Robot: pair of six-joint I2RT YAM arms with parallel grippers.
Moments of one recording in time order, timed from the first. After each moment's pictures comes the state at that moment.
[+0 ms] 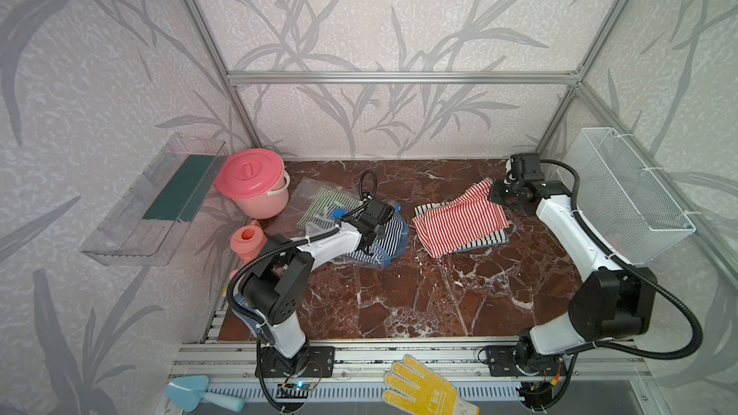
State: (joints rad) left arm -0.59 1.73 1.07 -0.33 -0.41 -0.60; right arm 0.07 1.53 1.35 -0.70 0.01 0.38
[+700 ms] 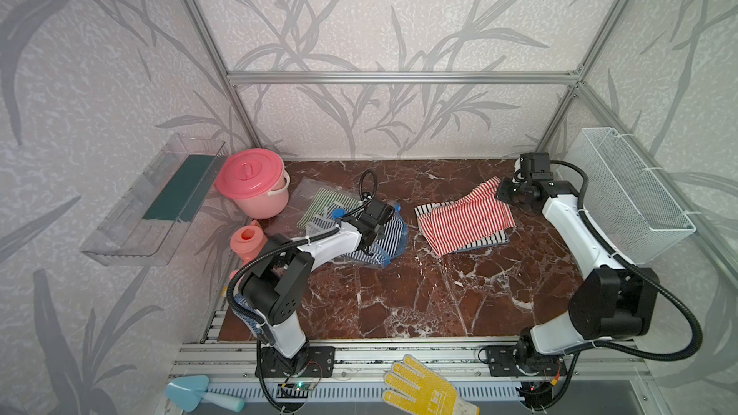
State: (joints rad) left arm -0.59 1.73 1.07 -0.34 -0.41 -0.59; right arm 0.00 1.53 1.35 -0.68 -0.02 0.38
